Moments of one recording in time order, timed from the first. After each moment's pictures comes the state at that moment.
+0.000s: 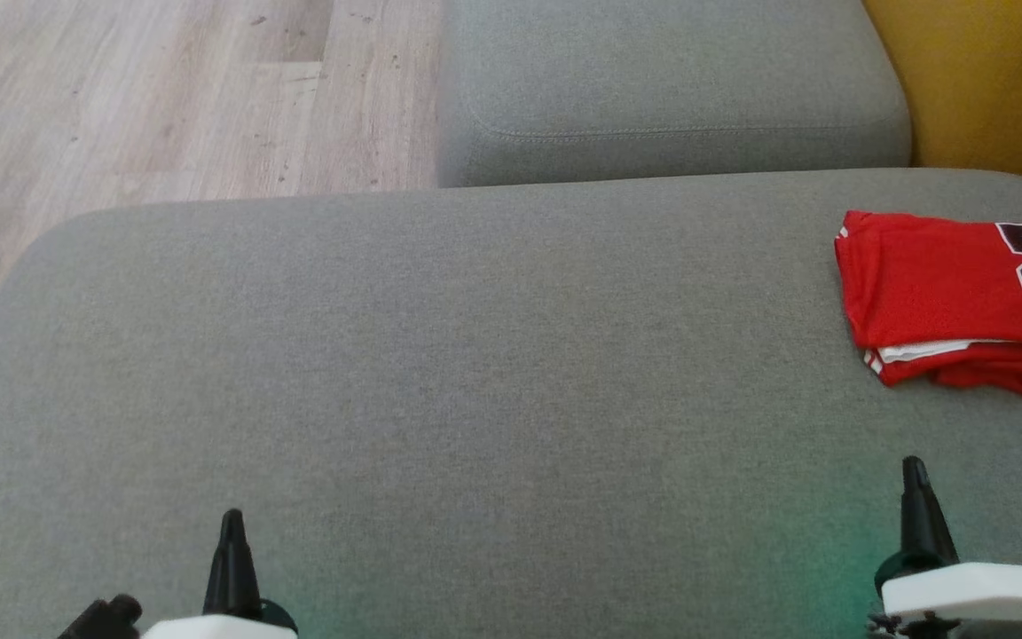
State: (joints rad) left arm 0.12 0.06 -0.13 0.24 -0.91 -0.05 -0.11; right arm 0.11 -0.04 -0.05 0.26 0.86 0.13 -0.09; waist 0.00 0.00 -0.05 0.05
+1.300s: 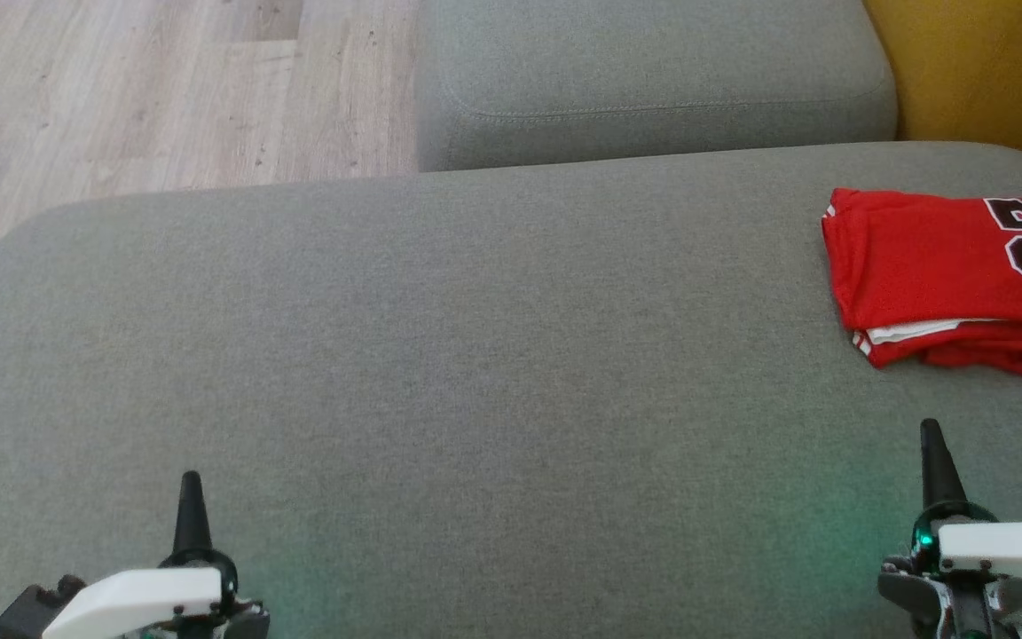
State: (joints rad) left arm 0.02 0.06 -0.03 0.26 -1.33 -0.09 0.00; right arm 0.03 -0.04 -0.09 0.27 1.30 0.13 0.02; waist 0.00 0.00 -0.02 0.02
